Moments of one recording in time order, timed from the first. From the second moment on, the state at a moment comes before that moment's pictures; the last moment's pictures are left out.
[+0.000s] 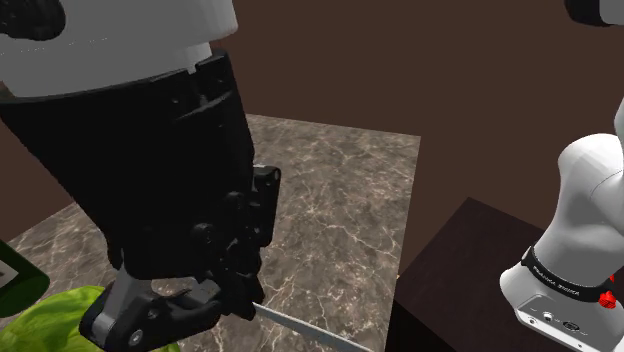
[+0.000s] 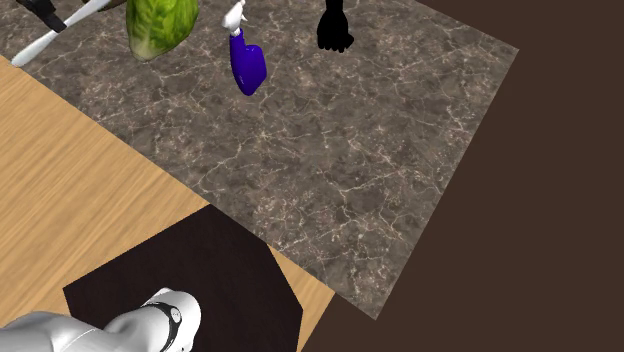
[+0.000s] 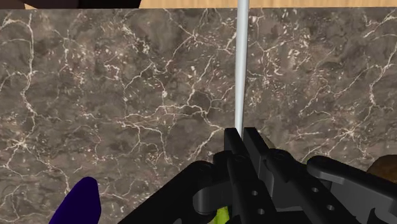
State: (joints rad) arm 0.67 0.22 0.58 -1.38 -0.08 1.53 0.81
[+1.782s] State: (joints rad) arm 0.80 0.35 0.62 -1.49 -0.16 1.75 0.99
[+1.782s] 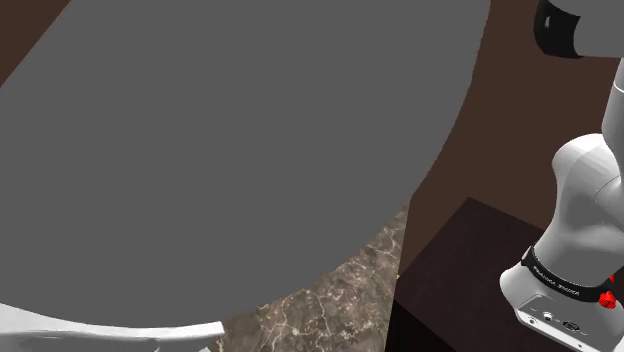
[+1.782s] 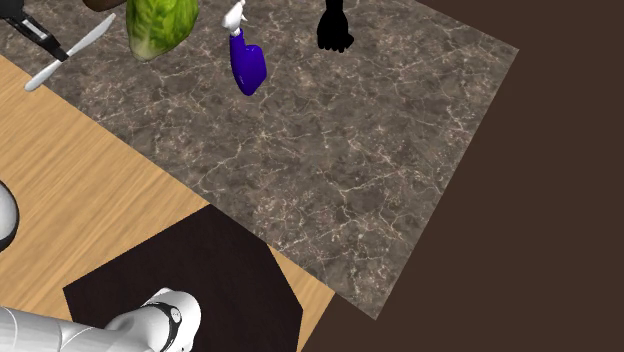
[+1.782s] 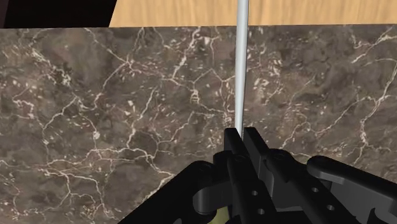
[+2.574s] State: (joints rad) arm 0.79 0.37 0.61 -1.63 -0.18 1.90 1.00
